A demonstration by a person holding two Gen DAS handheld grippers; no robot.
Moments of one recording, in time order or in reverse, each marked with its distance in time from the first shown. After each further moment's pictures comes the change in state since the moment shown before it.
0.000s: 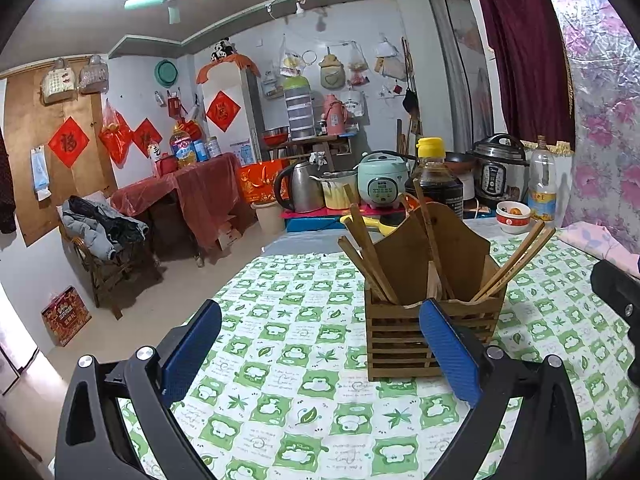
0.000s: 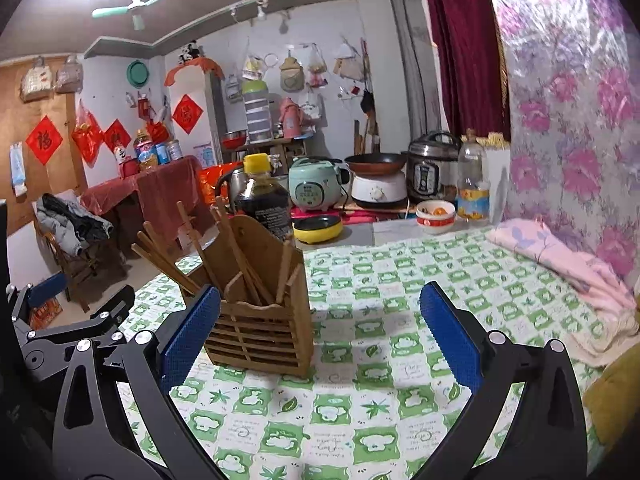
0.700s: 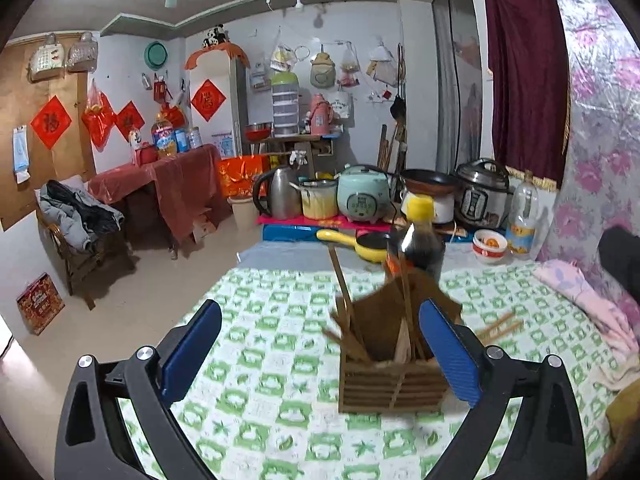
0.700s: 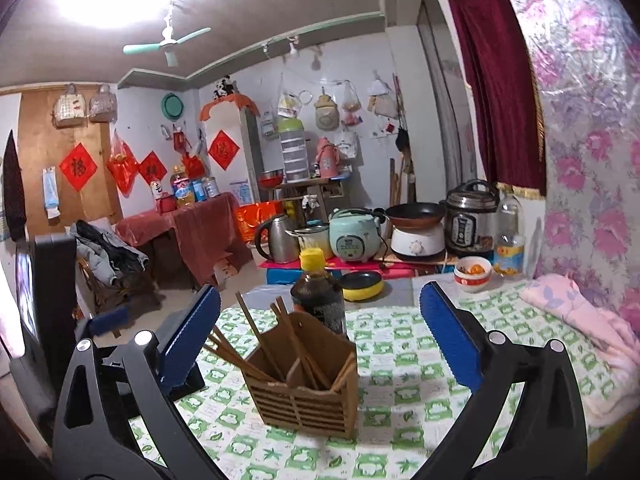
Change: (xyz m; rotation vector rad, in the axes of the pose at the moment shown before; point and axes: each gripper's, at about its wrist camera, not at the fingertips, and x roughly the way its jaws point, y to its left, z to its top) left arm -0.007 0.010 0.069 -0.069 0.030 -0.108; right arm -0.034 0.036 0.073 -0.023 -0.129 0.122
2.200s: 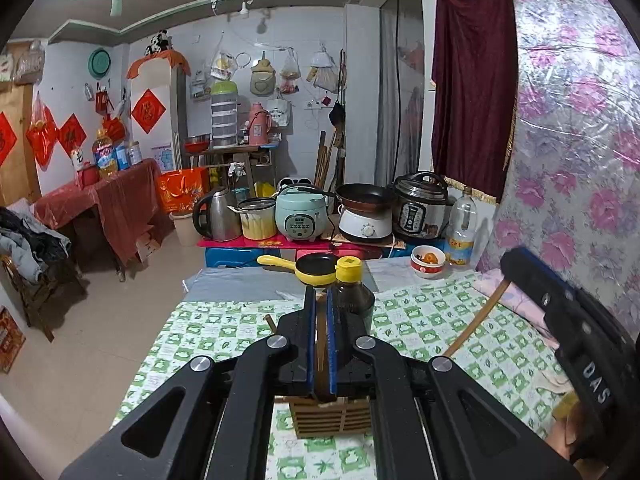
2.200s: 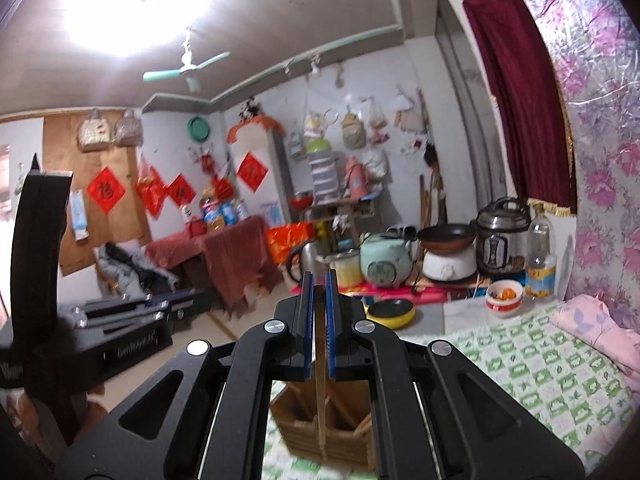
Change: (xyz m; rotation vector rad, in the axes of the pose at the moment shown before) left arm -0.018 -0.012 0.078 0.057 -0.006 -0.232; right arm 0.026 -0.005 0.051 0.021 -0.096 0.116
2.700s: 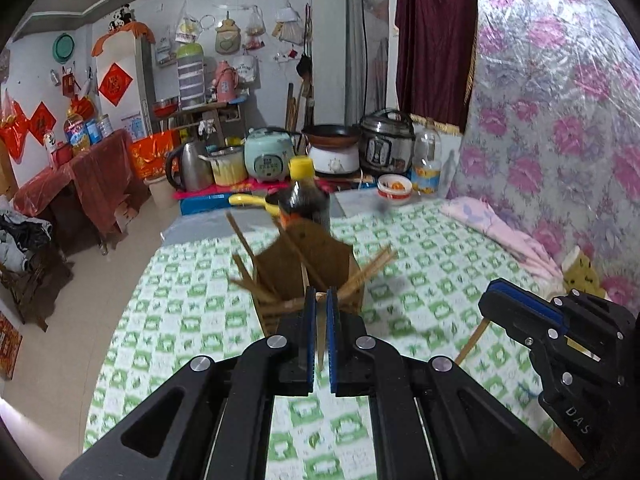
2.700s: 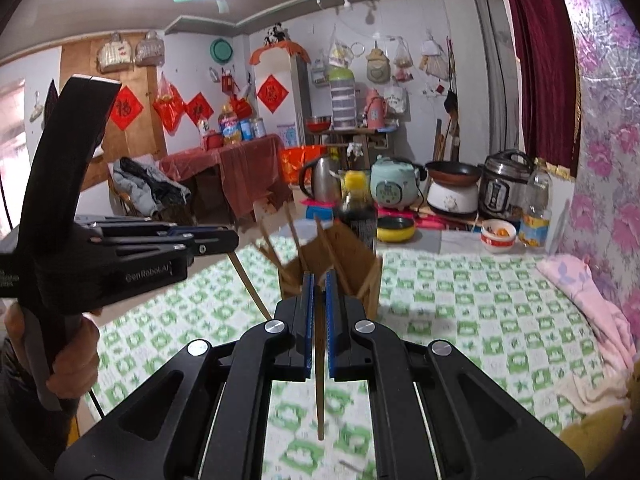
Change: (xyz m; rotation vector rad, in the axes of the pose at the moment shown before) left arm -0.033 -0.024 -0.067 0.075 0.166 -0.080; right arm -0.073 0.007 -0.057 -0.122 0.271 0.067
